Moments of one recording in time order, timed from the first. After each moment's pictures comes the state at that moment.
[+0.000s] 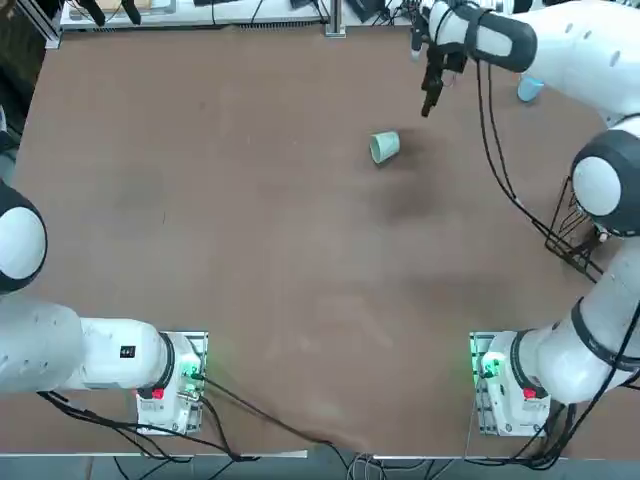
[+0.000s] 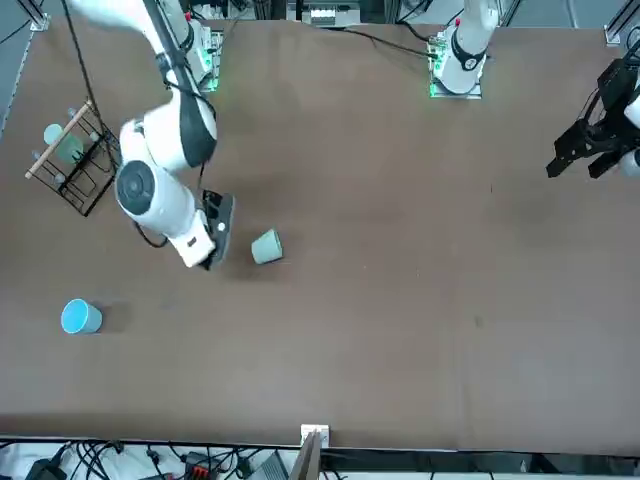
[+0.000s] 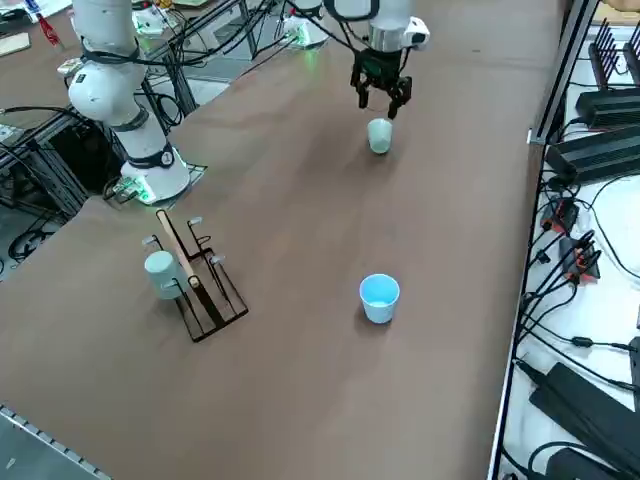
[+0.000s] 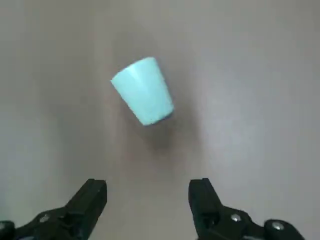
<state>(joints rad) 0.35 0.44 0.03 -1.67 0.12 2.01 -1.17</state>
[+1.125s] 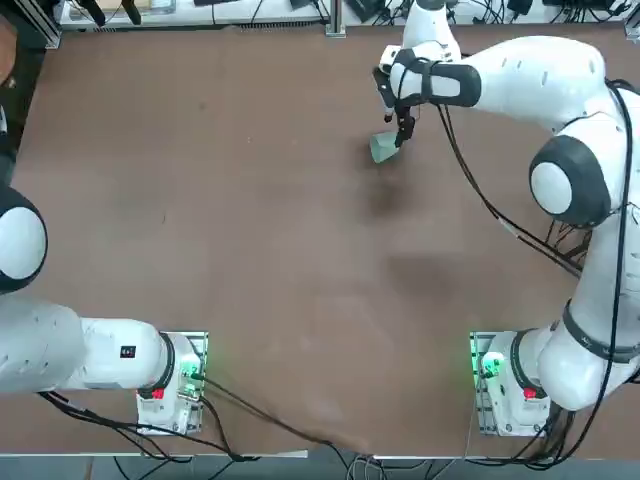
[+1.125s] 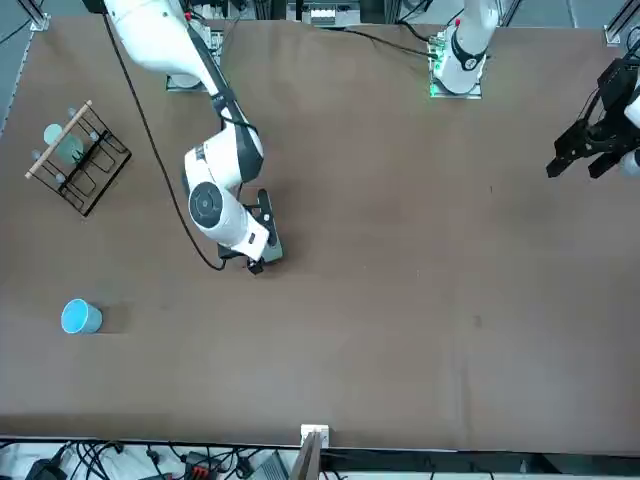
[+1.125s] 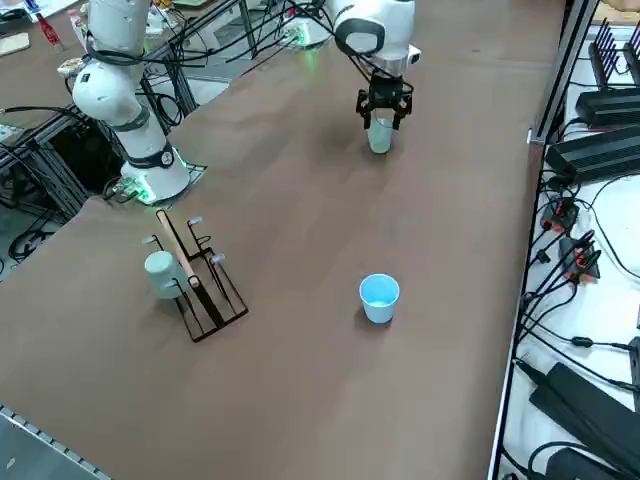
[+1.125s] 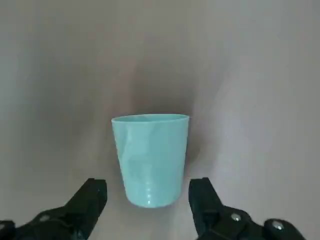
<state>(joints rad) 0.45 0.61 0.04 -1.67 0.13 2.21 -1.51</state>
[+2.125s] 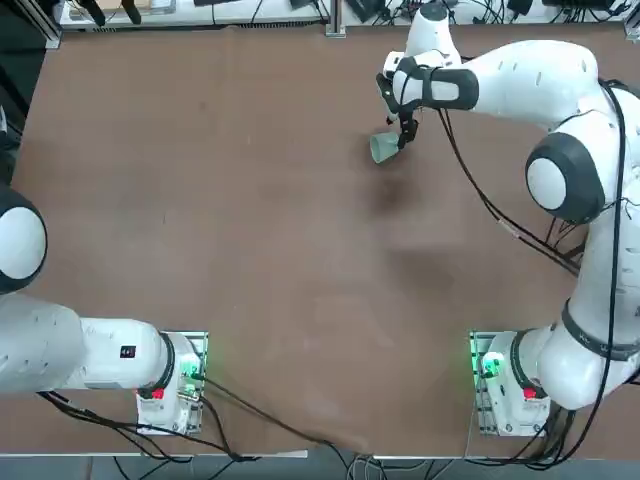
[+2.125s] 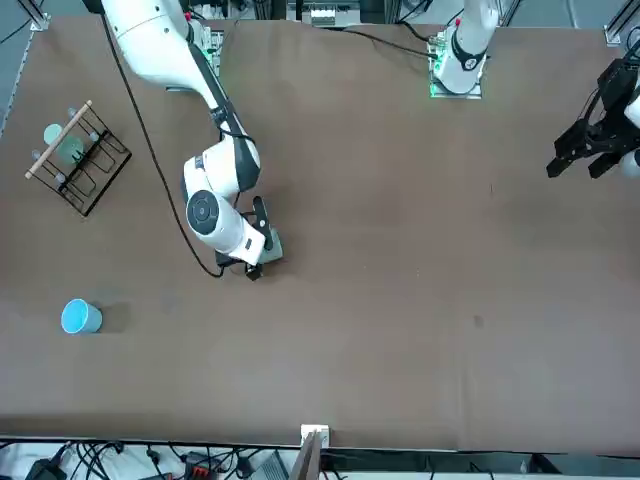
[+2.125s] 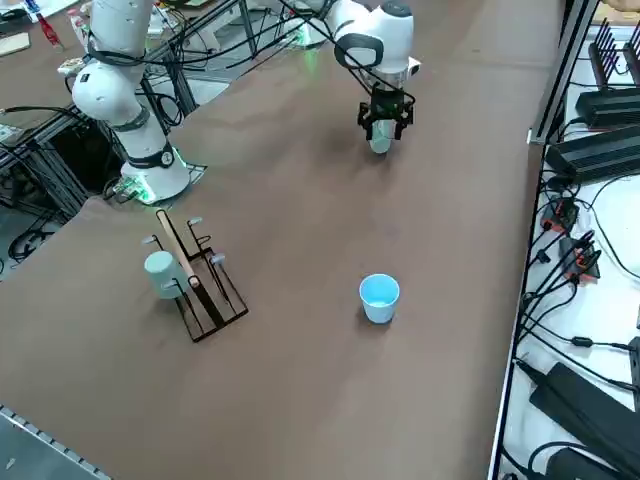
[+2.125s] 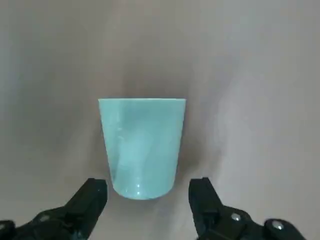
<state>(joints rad) 0.44 0.62 0.03 -1.70 0.13 2.29 -1.56</state>
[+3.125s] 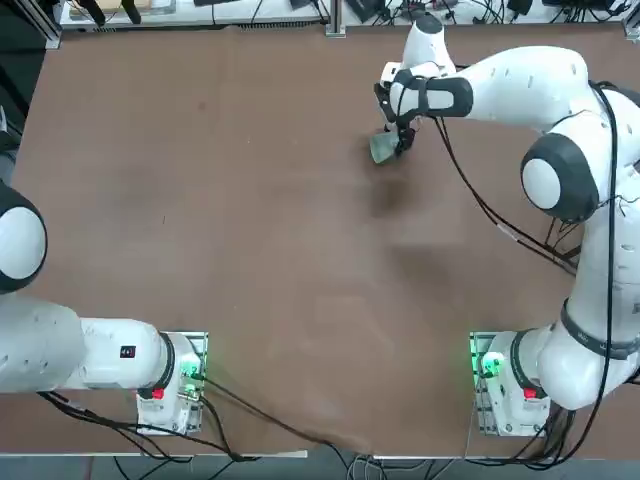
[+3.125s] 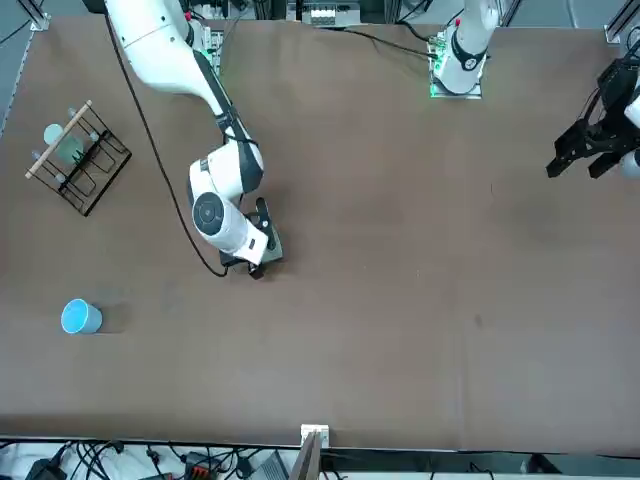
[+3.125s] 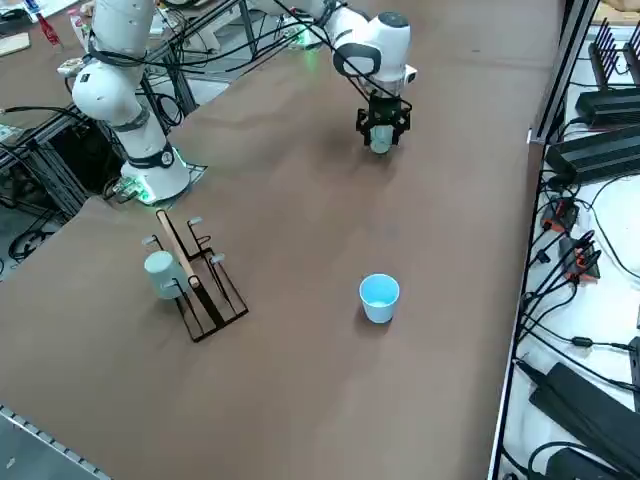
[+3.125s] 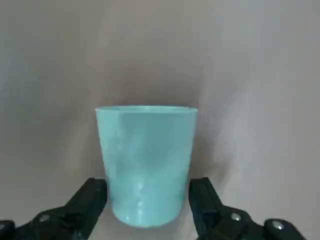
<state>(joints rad) 0.44 0.66 0.04 -1.71 0.13 2.32 -1.56</state>
